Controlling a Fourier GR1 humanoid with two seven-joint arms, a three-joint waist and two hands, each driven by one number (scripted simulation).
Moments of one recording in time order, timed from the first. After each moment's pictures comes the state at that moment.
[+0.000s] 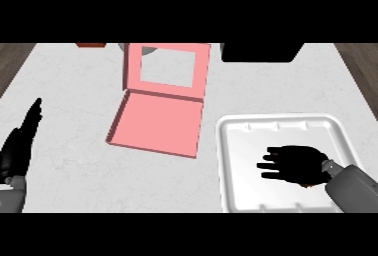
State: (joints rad) left arm -0.10 0.41 0.11 -1.33 -0.17 0.15 0.07; right arm -0.36 -0.66 0.66 -1.32 1.59 0.23 -0.86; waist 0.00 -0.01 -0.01
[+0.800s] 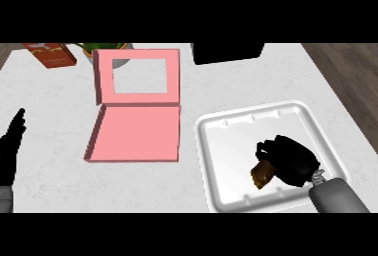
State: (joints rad) left arm -0.04 0.42 0.18 -1.32 -0.17 0.16 0.07; right arm -0.20 -0.37 0.32 -1.26 1.42 0.09 -0.52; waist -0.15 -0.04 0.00
